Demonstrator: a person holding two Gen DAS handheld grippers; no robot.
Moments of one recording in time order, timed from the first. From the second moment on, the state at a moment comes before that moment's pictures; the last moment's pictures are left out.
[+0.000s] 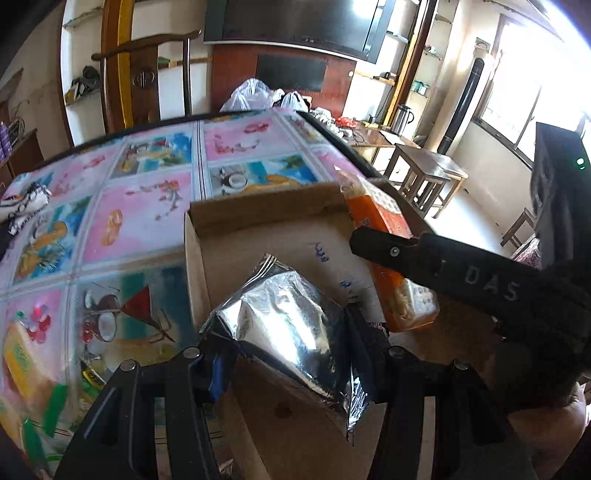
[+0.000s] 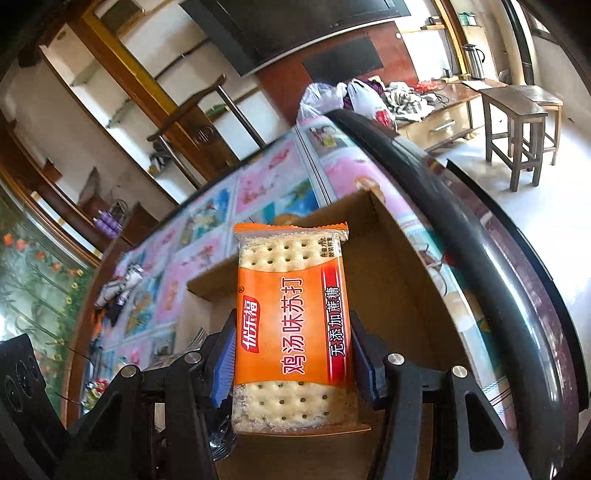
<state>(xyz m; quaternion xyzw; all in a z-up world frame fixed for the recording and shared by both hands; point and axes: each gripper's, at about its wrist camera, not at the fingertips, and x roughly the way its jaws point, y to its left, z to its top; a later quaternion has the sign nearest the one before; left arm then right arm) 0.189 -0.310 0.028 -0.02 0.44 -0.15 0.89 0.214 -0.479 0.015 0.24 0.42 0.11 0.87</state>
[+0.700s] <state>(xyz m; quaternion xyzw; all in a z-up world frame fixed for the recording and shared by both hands) 0.190 -0.310 0.019 -0.03 0.46 -0.17 0.87 0.213 -0.464 0.005 0.20 0.45 0.09 0.86</state>
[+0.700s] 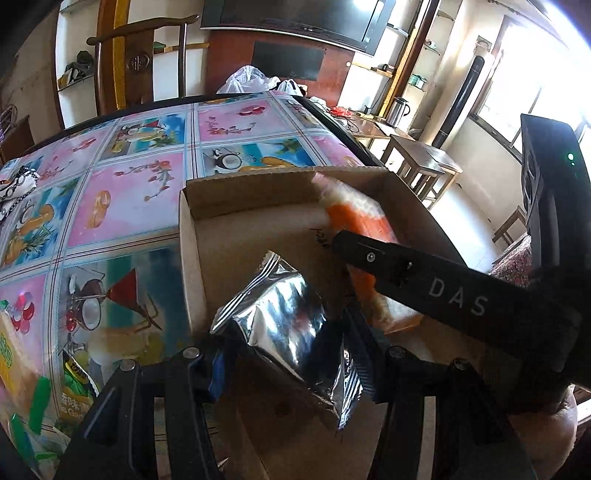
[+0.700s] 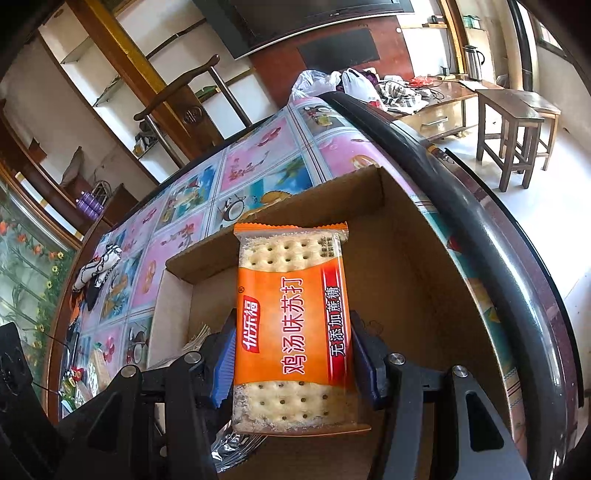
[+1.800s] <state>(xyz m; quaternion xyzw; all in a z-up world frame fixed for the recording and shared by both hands) 0.146 -0.263 0.068 -0.03 0.40 -0.12 0.91 0.191 -0.450 0.044 0.20 0.40 0.11 0.89</state>
